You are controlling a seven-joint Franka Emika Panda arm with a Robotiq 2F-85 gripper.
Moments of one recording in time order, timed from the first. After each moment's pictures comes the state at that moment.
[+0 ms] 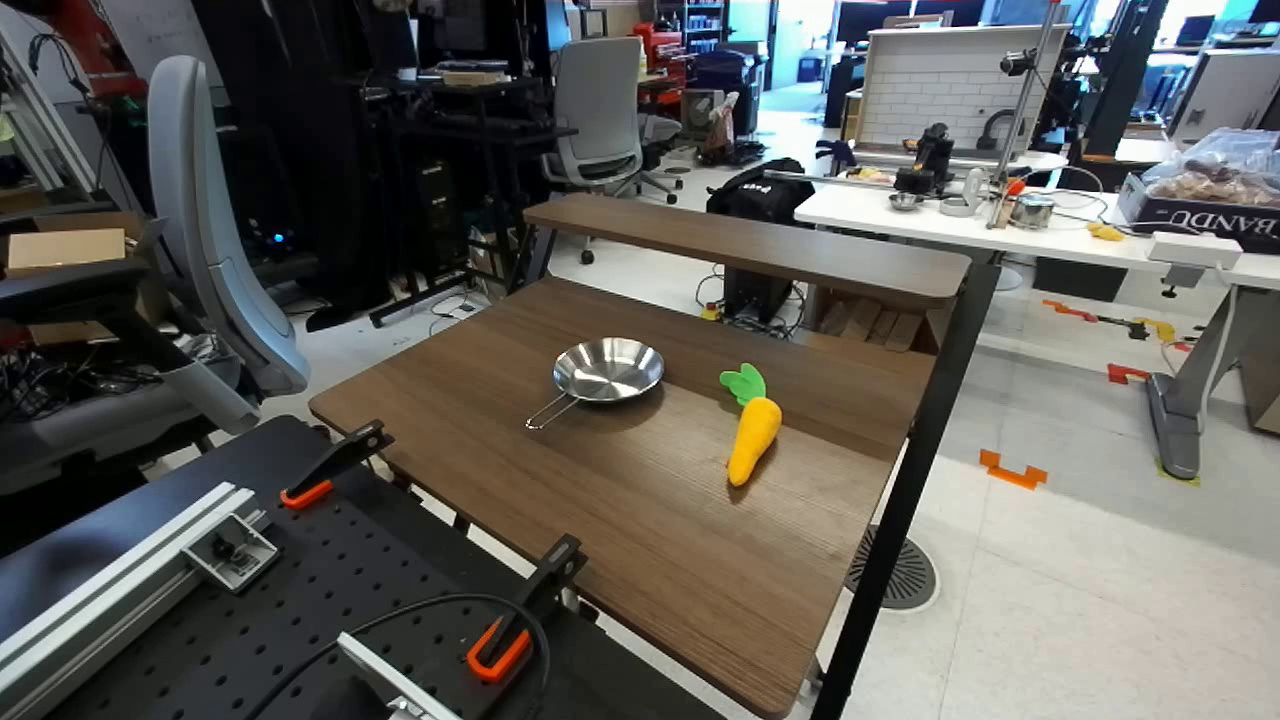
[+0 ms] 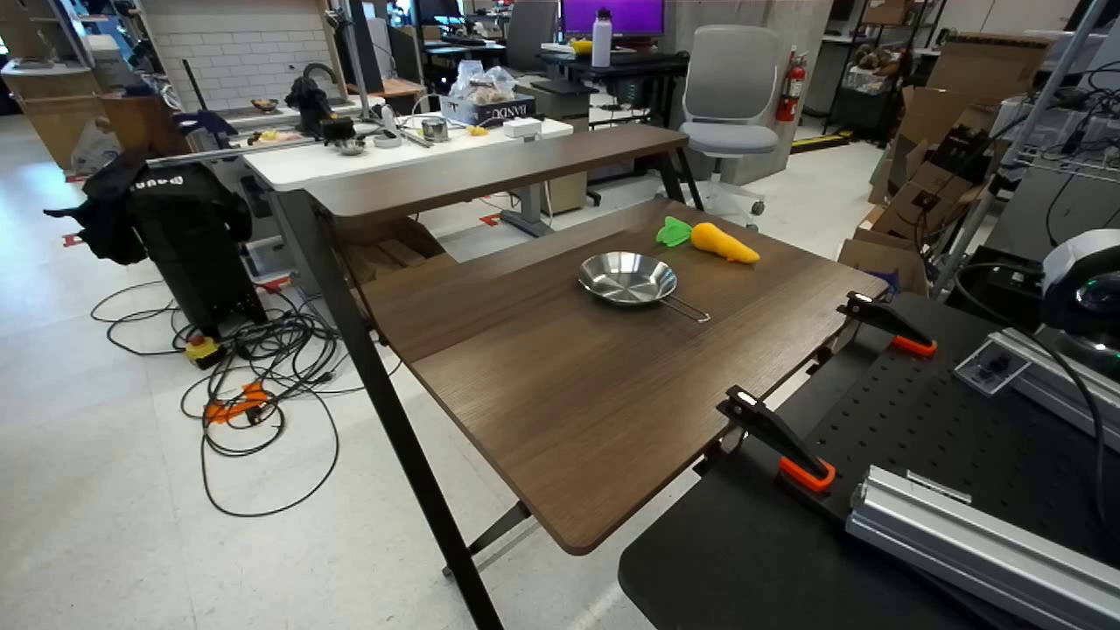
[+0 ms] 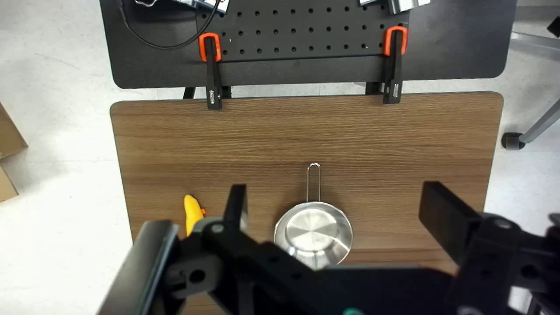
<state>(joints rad) 0.01 -0.59 0.00 -2.53 -0.03 1.91 0.00</state>
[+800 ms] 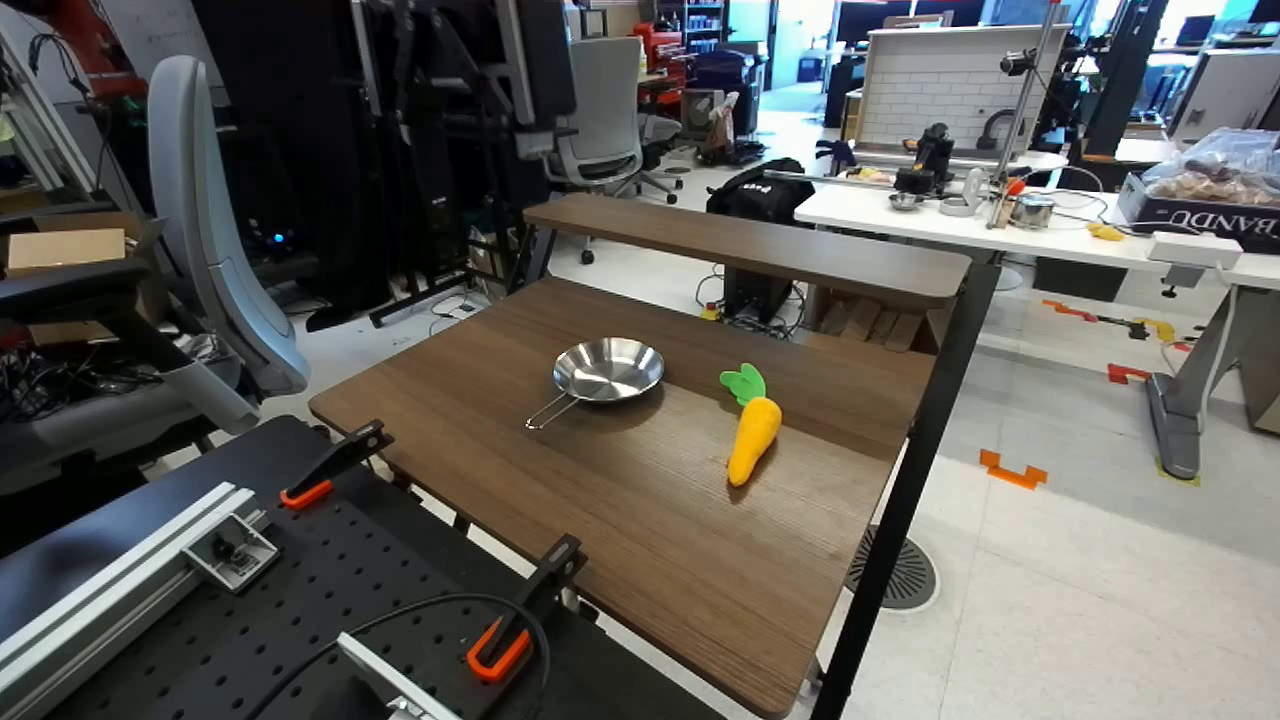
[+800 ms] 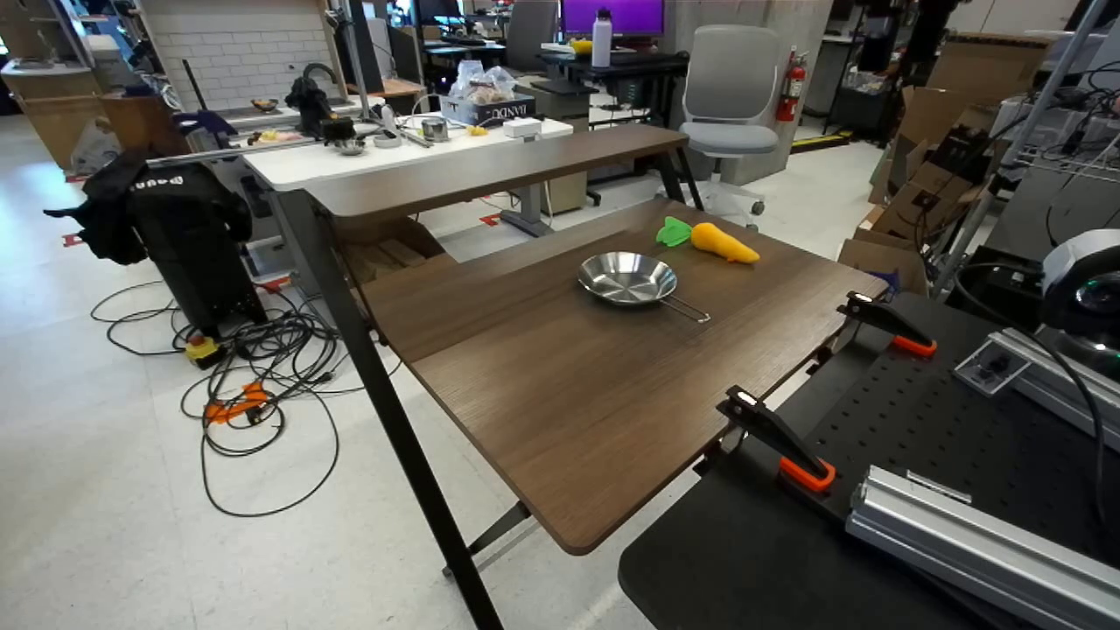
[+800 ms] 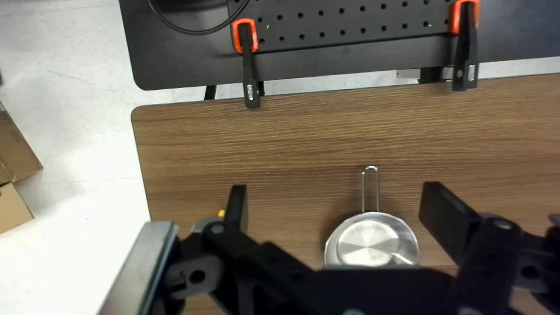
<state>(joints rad) -0.06 -0.38 -0.07 -2.54 -0.09 2.10 -0.04</state>
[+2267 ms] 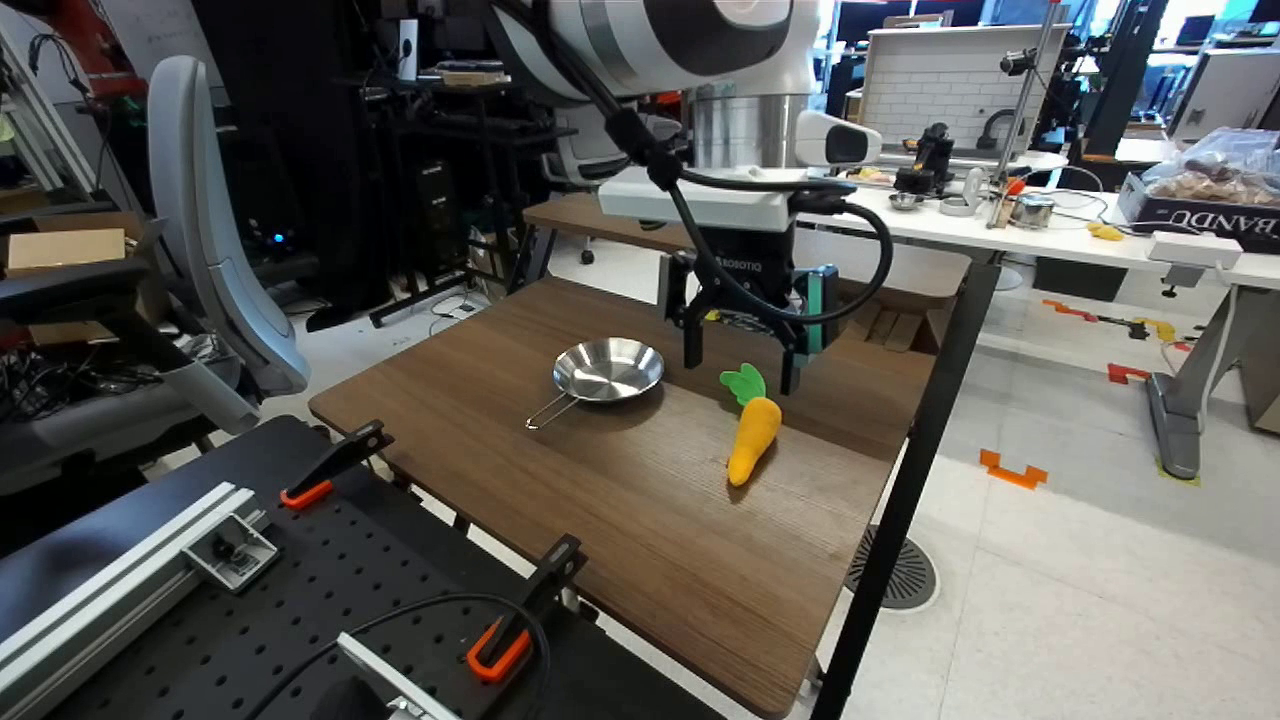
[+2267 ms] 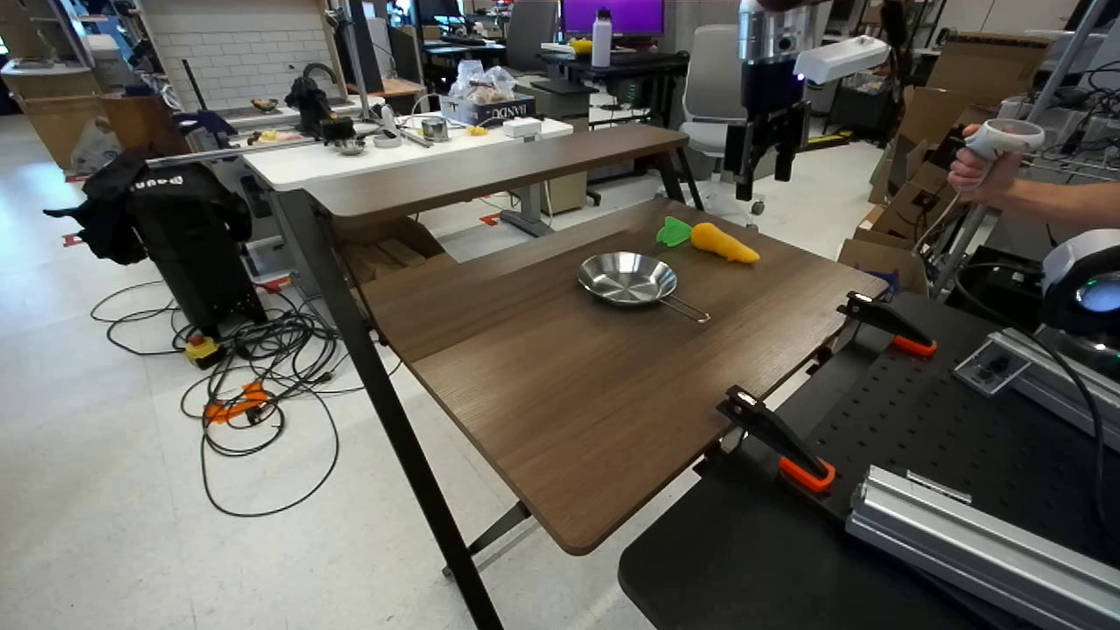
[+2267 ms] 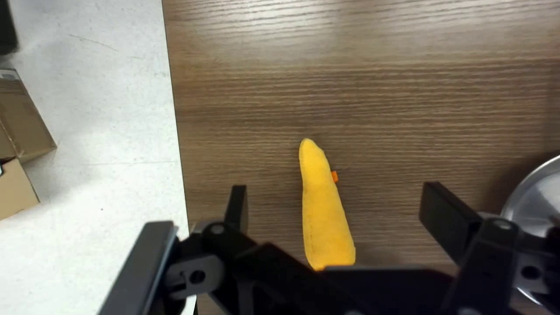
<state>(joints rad) -0.13 0.42 -0.13 -2.06 -0.14 2.37 -0.13</state>
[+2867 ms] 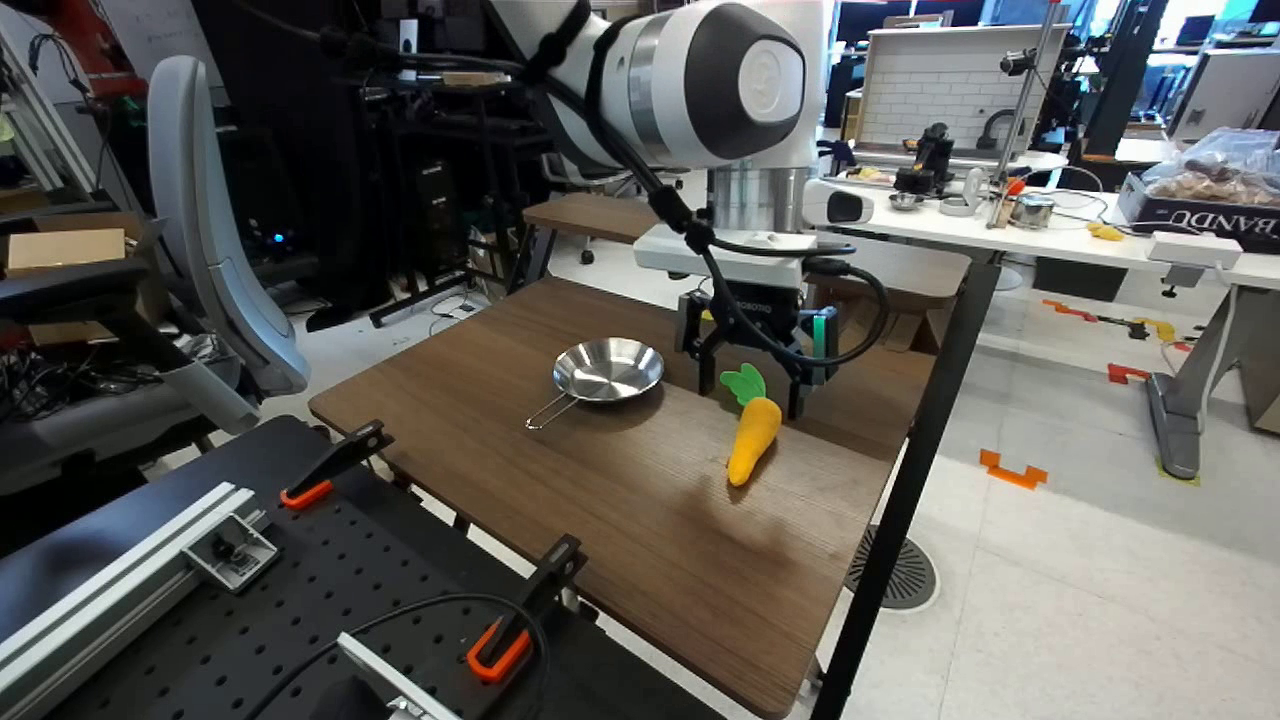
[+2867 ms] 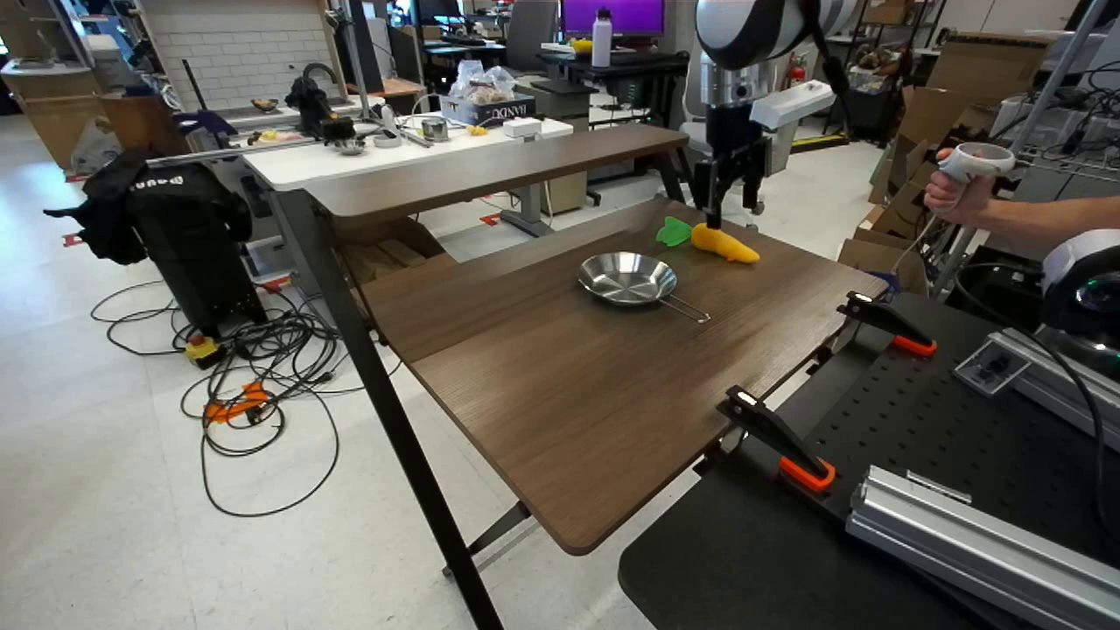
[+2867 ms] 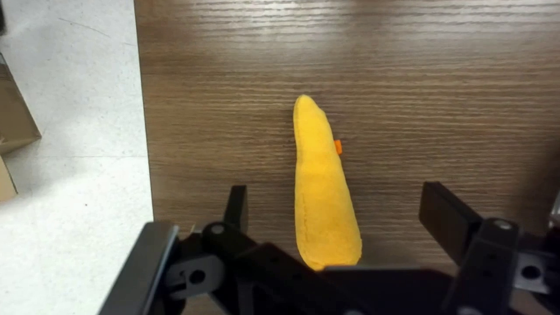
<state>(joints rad) -0.13 0.61 -0.11 -1.89 -0.14 2.37 -0.13</state>
